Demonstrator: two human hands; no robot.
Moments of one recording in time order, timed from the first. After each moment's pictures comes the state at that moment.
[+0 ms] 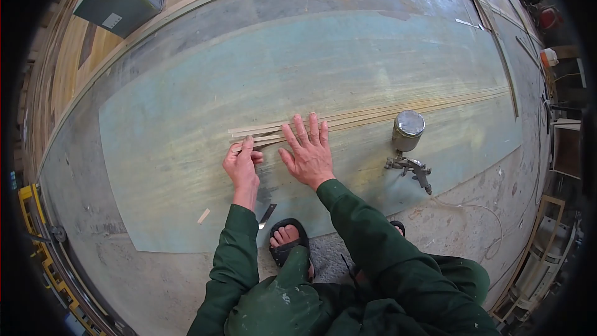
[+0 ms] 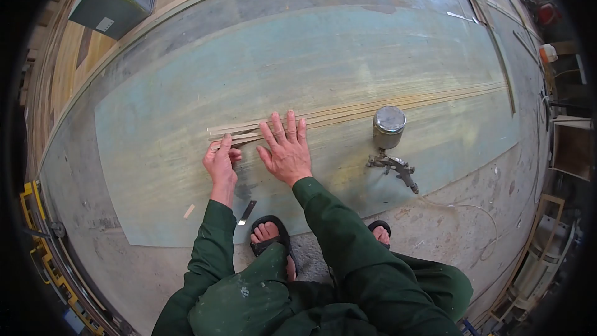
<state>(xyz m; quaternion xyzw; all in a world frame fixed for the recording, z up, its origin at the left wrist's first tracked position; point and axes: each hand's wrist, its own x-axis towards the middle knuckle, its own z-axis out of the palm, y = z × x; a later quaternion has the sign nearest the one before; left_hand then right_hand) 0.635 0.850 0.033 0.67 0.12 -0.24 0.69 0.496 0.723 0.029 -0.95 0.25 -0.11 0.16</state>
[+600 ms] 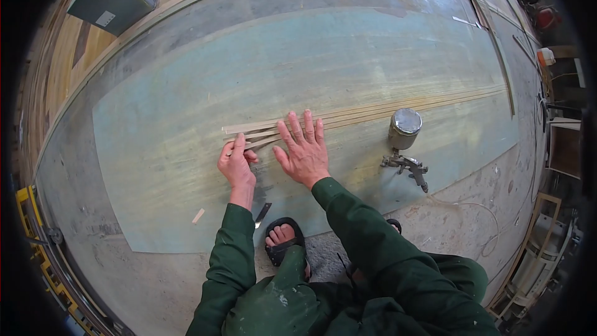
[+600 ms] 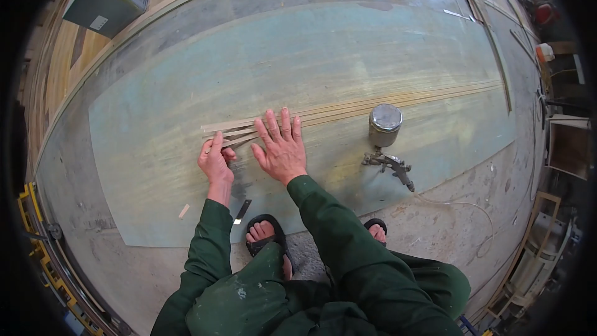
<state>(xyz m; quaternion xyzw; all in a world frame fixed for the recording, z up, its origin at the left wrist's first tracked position) 0.632 0.843 0.039 0.64 0.16 -0.22 0.72 0.498 0.723 0.029 -0.95 0.26 -0.10 0.14</state>
